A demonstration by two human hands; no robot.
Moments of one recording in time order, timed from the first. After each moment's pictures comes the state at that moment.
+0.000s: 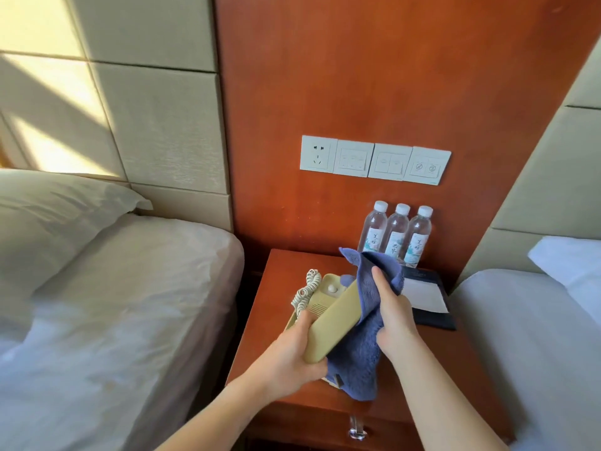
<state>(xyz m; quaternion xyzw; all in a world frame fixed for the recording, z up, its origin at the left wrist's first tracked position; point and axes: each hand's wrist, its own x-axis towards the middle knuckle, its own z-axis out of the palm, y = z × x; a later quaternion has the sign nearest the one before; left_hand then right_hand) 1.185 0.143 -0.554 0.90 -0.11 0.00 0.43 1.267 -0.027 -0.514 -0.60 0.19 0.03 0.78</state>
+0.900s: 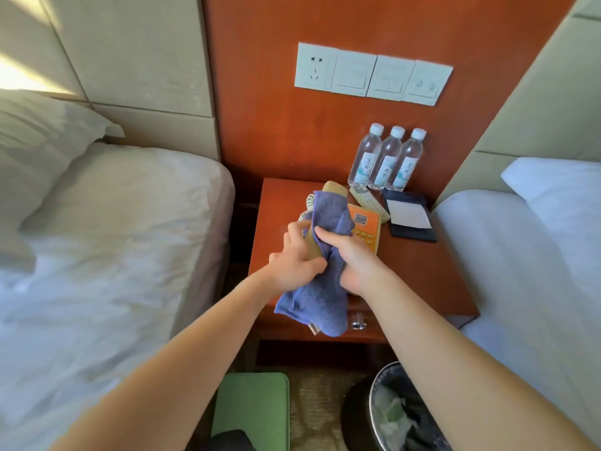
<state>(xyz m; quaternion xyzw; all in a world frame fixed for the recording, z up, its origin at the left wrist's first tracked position) 1.177 0.171 -0.540 0.85 -0.05 -0.14 0.50 1.201 0.043 -0.524 -0.59 0.15 0.19 0.77</state>
